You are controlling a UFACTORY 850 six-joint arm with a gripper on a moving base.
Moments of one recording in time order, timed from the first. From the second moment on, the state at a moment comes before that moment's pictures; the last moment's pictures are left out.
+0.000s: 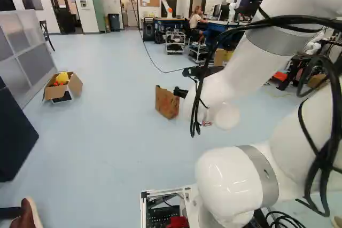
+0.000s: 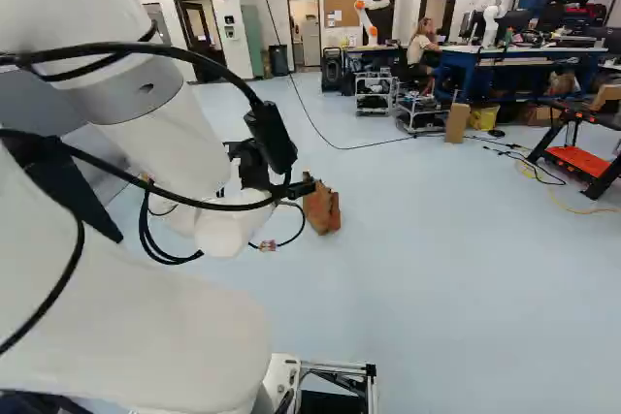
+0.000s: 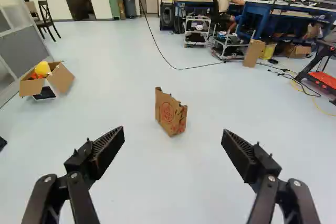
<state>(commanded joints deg) 0.0 16.0 -5.0 0.0 50.0 0.0</state>
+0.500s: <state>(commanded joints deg) 0.0 16.0 -5.0 0.0 50.0 0.0</state>
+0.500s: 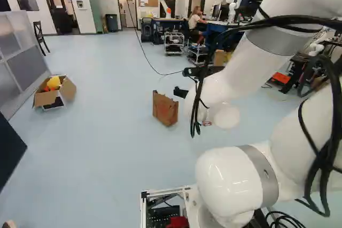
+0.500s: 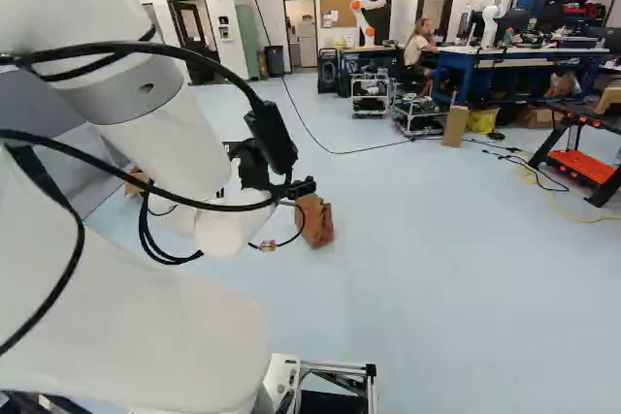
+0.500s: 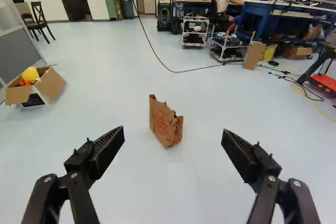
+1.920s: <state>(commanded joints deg) 0.0 16.0 -5.0 0.0 50.0 0.0</state>
